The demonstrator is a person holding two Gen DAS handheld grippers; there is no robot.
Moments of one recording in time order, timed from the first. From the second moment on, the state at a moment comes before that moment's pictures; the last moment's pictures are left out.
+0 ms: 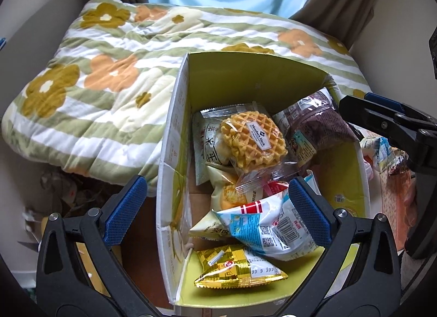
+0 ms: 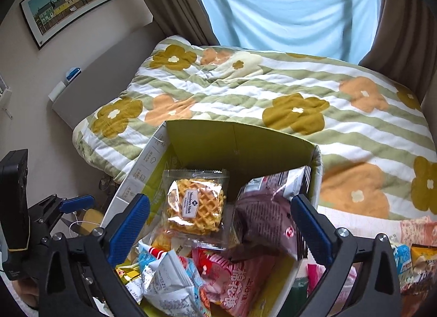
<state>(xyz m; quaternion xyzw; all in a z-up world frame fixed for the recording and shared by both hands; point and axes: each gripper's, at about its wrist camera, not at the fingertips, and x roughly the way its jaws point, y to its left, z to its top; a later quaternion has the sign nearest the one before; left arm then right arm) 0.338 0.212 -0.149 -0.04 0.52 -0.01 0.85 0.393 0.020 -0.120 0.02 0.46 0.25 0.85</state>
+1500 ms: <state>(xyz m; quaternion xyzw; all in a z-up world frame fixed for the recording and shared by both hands) 0.317 -0.091 -0.134 -0.04 0.50 0.03 0.87 0.387 -0.271 -0.128 0.02 0.50 0.21 0.84</state>
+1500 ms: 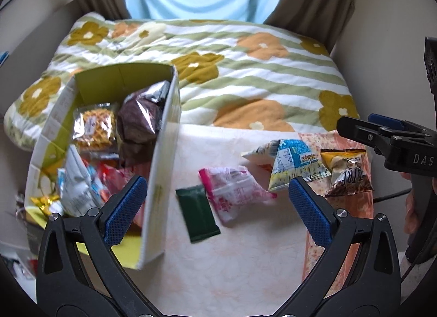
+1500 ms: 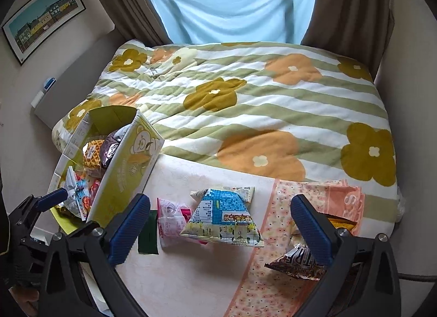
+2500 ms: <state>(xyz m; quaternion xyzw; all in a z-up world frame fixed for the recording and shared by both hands) 0.391 -0.104 -0.288 -0.09 0.62 0.08 0.77 0.452 -0.234 -0.269 0.00 0.64 0.24 0.73</state>
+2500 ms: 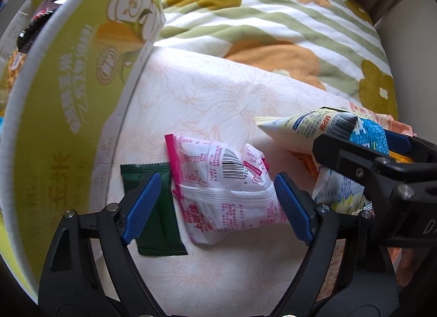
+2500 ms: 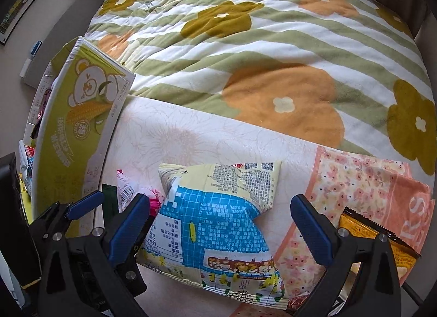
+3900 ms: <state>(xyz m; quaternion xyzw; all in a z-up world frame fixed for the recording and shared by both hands) 0.355 -0.121 -0.280 -0.07 0.61 0.03 0.79 0.411 -0.238 -0.273 -0.05 0.61 0.27 0.74</state>
